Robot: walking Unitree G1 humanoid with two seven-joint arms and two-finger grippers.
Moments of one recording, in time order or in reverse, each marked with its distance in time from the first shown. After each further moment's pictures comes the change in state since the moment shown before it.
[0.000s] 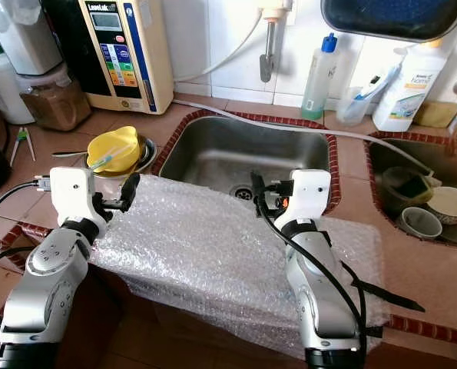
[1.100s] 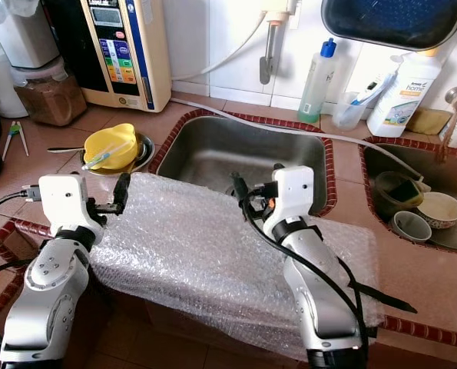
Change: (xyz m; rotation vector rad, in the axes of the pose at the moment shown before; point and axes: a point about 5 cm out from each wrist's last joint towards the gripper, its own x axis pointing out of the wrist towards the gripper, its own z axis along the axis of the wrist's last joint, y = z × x) left arm -0.015 -0.001 0.002 -0.002 -0.066 0.110; right arm -0.001 0.017 0.007 -0.057 -0.016 0.208
